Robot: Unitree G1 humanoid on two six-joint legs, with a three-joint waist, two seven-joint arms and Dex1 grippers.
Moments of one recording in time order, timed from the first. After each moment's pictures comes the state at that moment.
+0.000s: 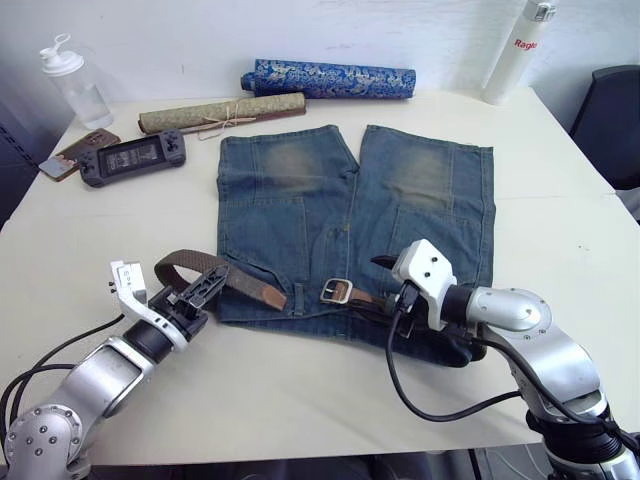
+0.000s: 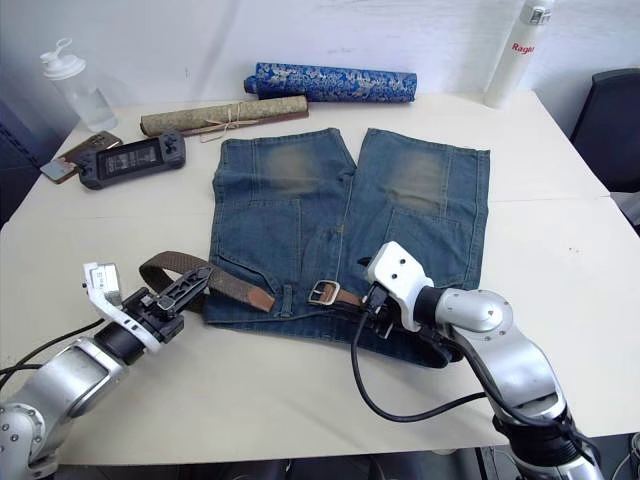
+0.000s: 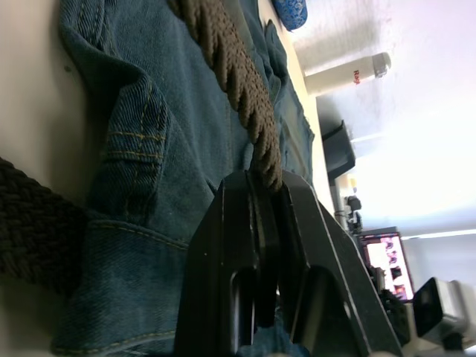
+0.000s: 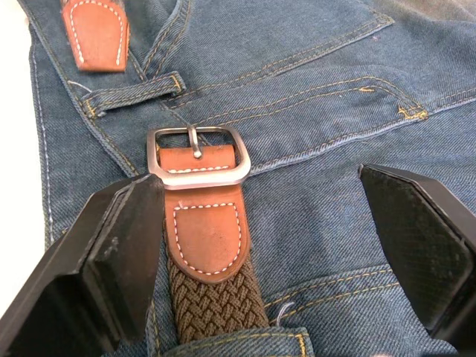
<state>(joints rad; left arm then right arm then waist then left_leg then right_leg) 0.14 0.58 0.34 -0.50 -1.85 0.66 0.32 -0.29 -0.55 0.11 -0.59 0.22 0.75 0.75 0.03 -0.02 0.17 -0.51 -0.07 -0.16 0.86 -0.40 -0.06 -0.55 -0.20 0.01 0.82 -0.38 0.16</state>
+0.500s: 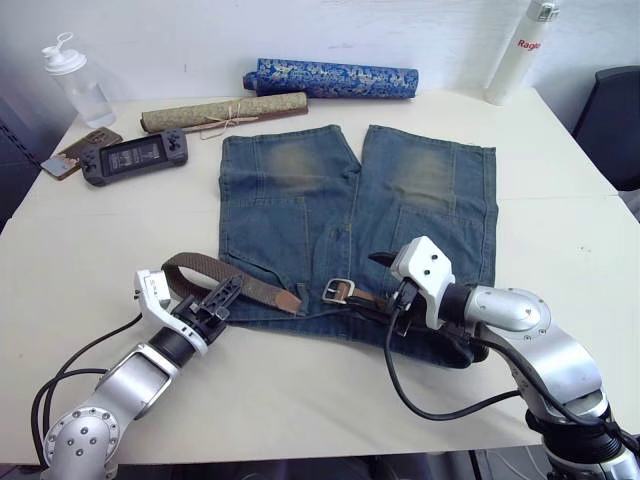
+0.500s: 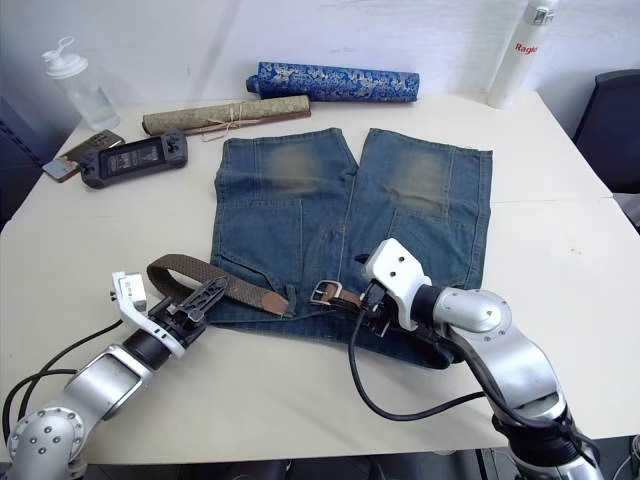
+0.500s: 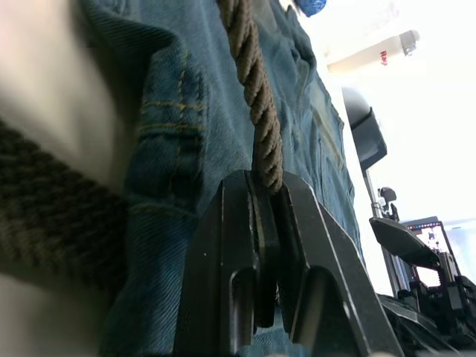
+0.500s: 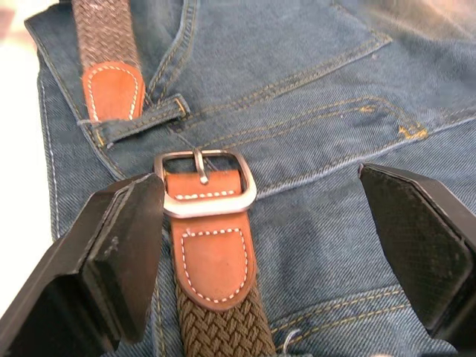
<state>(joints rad) 0.13 0.48 0.26 -0.49 -1.60 0.64 0.24 -0.30 -0.55 0.12 -0.62 0.27 0.77 0.71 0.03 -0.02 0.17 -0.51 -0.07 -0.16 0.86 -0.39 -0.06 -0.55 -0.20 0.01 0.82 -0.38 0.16</state>
